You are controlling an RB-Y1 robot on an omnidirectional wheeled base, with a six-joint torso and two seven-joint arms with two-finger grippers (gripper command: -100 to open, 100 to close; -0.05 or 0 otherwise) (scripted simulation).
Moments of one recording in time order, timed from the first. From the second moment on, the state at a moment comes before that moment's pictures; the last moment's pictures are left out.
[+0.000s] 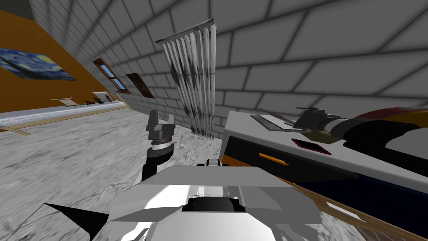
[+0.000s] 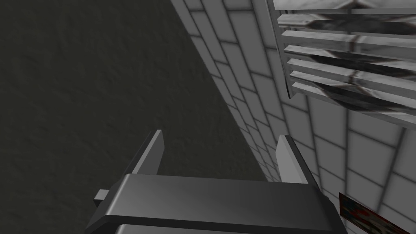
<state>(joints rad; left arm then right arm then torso) 0.55 0.03 -0.01 -2.40 -0.08 -0.60 0.08 1.67 -1.37 -1.33 -2.13 0.66 0.10 0.57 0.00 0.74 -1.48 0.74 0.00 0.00</state>
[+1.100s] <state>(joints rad) 0.55 0.03 -0.01 -2.40 -0.08 -0.60 0.08 1.72 -1.34 -1.49 -2.08 0.62 -0.05 0.55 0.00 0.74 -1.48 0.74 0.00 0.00</state>
